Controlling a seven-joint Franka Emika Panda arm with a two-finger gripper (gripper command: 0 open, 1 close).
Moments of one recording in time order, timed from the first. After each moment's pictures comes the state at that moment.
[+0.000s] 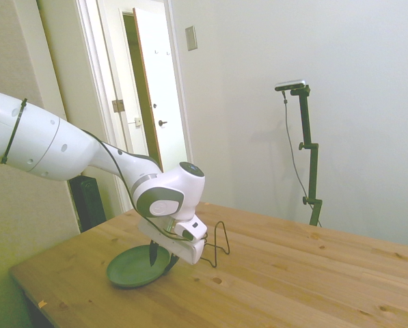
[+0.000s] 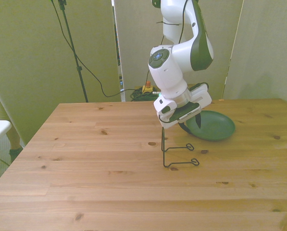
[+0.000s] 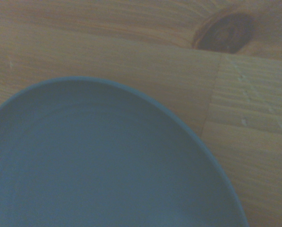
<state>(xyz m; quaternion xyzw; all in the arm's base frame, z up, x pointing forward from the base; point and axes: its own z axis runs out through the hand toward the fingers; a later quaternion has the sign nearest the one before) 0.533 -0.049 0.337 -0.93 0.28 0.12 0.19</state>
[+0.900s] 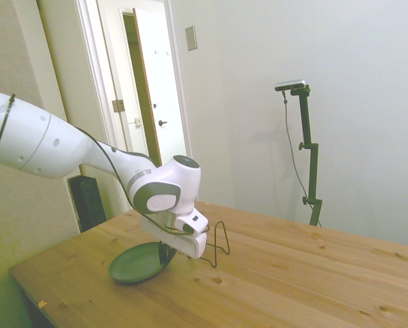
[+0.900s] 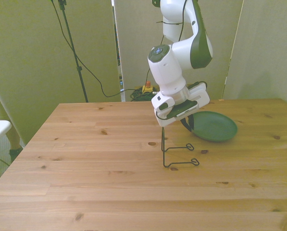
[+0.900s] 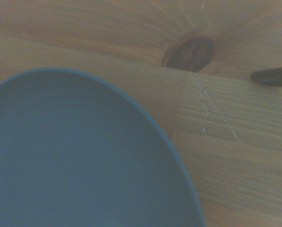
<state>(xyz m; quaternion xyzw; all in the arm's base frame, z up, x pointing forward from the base) 0.529 -0.053 0.370 -0.95 0.28 0.07 0.15</state>
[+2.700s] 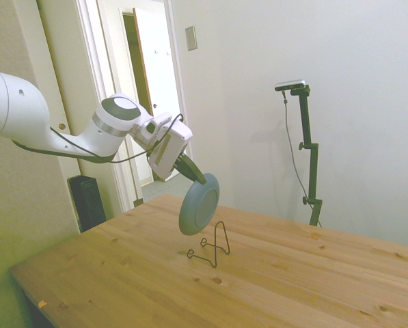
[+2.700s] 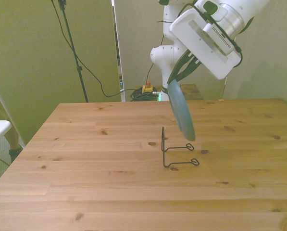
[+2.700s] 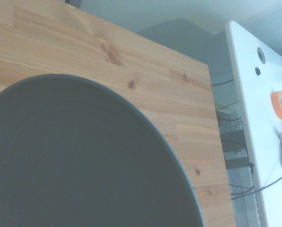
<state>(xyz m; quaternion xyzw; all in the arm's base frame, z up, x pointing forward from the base) 0.589 0.006 0.553 -0.83 0.39 -0.26 -0.32</state>
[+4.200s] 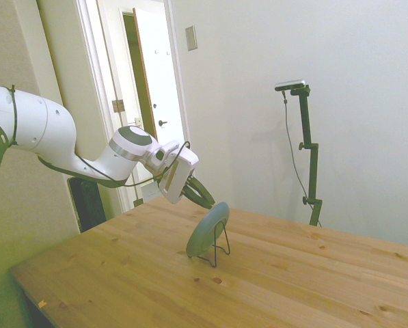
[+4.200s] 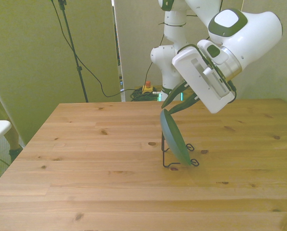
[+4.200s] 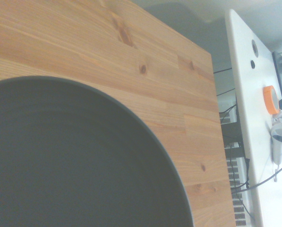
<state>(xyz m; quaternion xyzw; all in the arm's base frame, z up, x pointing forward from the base) 0.615 0.020 0.475 -0.81 0.38 -0.25 -0.37</state>
